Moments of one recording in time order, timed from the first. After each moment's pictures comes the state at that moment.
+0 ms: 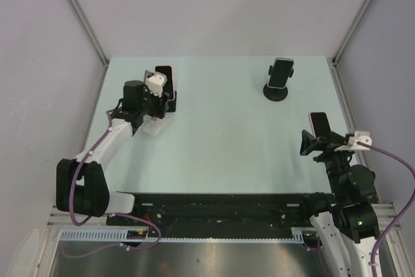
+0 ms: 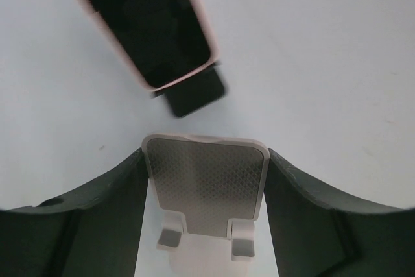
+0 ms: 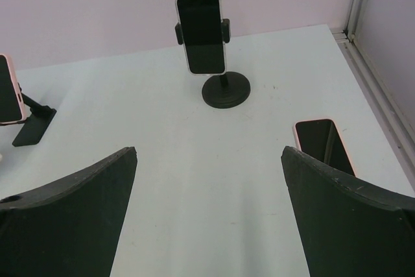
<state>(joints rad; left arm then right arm) -0.19 1.37 0.93 -0.16 0.21 0.26 0.20 0.10 0.64 -0.49 0.17 0.18</state>
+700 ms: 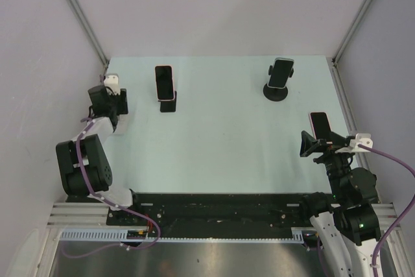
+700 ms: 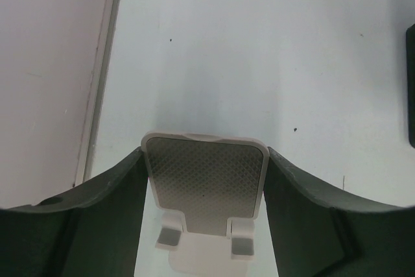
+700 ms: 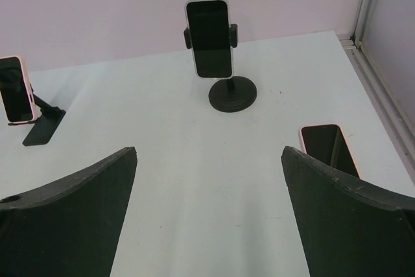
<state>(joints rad) 0.26 1.54 0.86 0.16 0.04 0.22 0.23 0.08 0.64 -0.49 0.17 0.18</state>
